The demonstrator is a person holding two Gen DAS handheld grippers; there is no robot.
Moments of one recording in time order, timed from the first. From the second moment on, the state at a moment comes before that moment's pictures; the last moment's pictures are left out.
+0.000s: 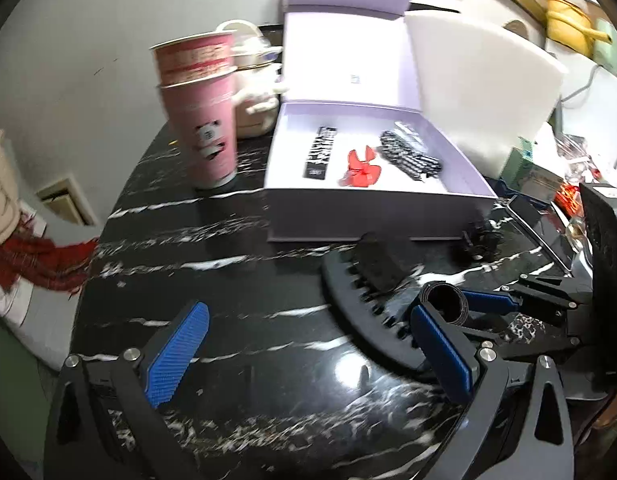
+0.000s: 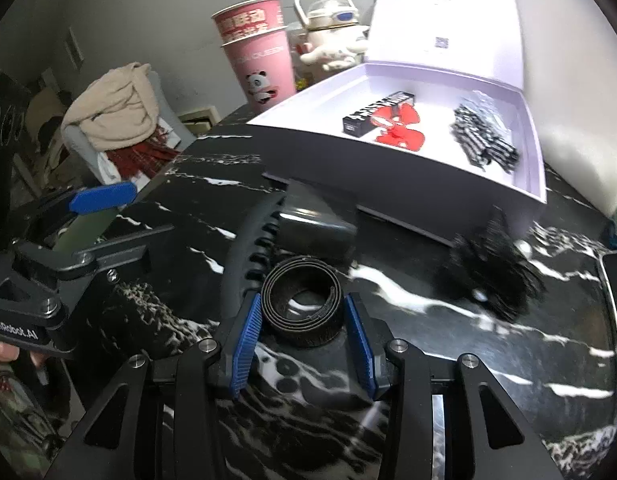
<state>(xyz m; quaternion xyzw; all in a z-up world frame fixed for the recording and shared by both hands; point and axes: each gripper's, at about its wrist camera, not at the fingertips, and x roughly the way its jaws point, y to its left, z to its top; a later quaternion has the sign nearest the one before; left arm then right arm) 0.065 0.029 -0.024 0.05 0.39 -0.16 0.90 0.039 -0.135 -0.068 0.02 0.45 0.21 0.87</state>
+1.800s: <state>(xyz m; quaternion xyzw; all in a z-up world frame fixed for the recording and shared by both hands) 0.044 -0.051 -0.042 0.12 0.37 -0.27 0.88 0.001 -0.214 -0.055 0.05 0.44 0.14 0.88</state>
